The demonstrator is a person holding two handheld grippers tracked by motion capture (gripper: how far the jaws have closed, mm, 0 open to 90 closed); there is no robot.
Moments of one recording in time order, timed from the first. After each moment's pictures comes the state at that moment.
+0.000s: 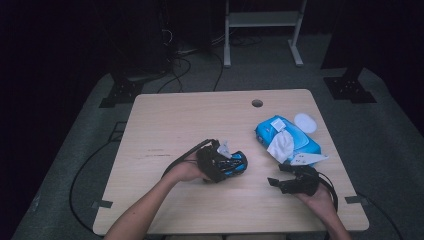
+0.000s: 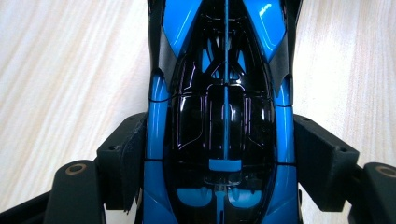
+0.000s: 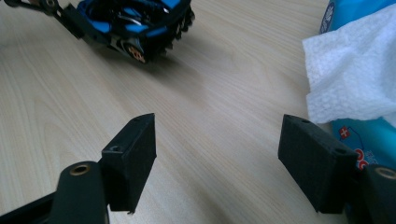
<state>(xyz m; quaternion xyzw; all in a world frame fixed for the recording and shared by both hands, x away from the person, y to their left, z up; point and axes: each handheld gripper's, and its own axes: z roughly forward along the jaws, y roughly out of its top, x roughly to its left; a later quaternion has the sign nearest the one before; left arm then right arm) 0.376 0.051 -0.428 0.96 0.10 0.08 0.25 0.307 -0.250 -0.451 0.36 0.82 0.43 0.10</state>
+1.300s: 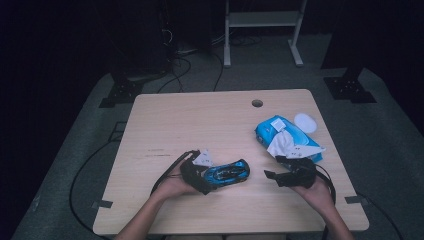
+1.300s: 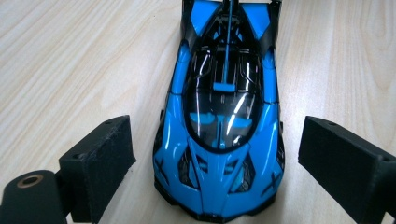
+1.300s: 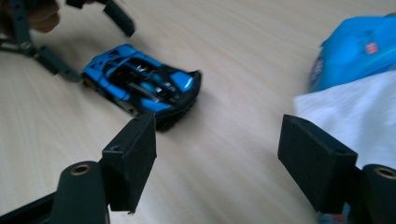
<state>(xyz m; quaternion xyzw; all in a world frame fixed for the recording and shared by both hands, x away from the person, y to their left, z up) 0.350 0.106 -0.456 0.91 0.15 0.08 0.37 0.317 -0.237 -0.420 0.34 0.83 0.43 0.14</state>
